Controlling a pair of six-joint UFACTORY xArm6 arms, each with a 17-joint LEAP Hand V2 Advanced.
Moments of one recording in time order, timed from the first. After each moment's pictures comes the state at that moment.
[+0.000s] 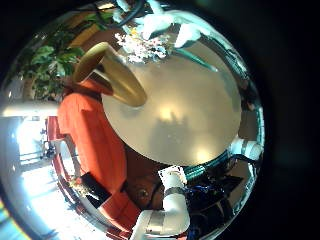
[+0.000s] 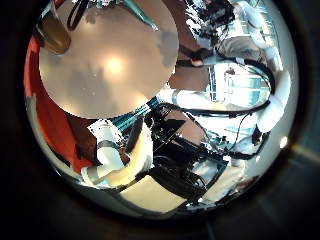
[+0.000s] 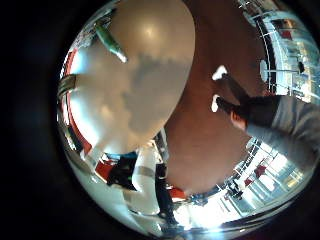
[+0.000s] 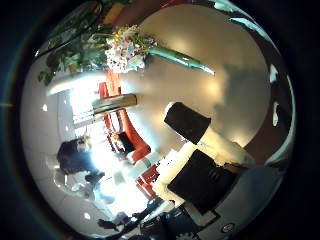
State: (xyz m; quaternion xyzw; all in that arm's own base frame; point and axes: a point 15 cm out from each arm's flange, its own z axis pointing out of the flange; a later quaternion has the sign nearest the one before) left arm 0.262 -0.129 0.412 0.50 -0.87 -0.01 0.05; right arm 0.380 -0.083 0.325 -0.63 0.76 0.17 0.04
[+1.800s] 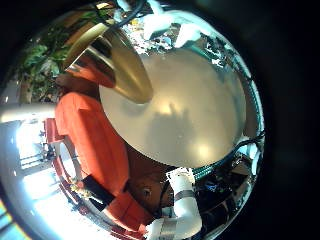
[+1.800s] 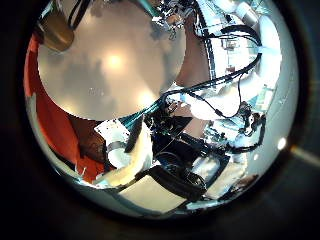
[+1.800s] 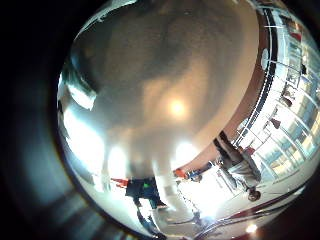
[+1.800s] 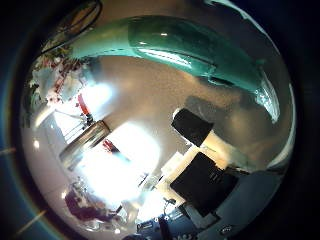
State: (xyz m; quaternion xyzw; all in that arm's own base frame) left arm 0.289 -0.092 0.387 0.51 -0.86 -0.03 0.07; right arm 0.473 -0.042 0.154 -0.59 0.78 0.21 -0.09
